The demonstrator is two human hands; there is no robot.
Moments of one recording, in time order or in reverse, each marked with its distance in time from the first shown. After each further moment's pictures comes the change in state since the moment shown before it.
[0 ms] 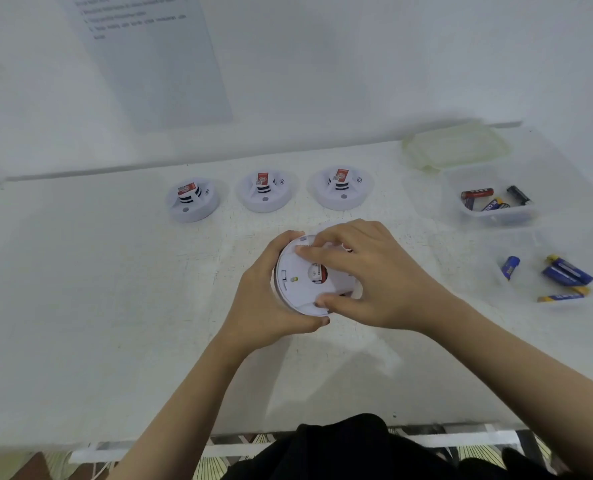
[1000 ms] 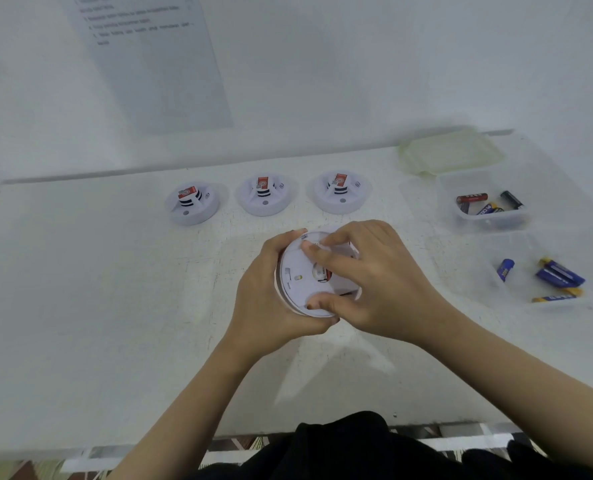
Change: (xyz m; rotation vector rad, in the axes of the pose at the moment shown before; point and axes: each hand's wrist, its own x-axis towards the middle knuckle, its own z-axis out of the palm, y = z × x) left_hand -0.006 0.016 0.005 0.068 0.155 0.140; right_hand -0.003 -0.018 -0.001 -0.127 0.215 0.018
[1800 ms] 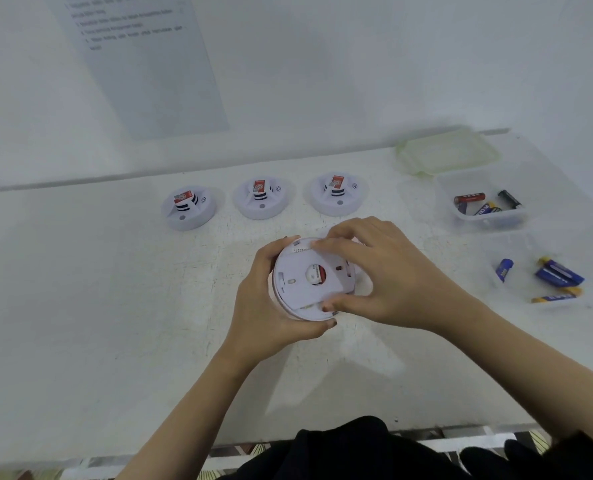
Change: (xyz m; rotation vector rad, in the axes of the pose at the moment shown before) left_hand 0.000 -0.014 0.002 -0.085 -0.013 -0.034; right_hand 0.004 0.021 -0.011 0.130 -0.223 0.062
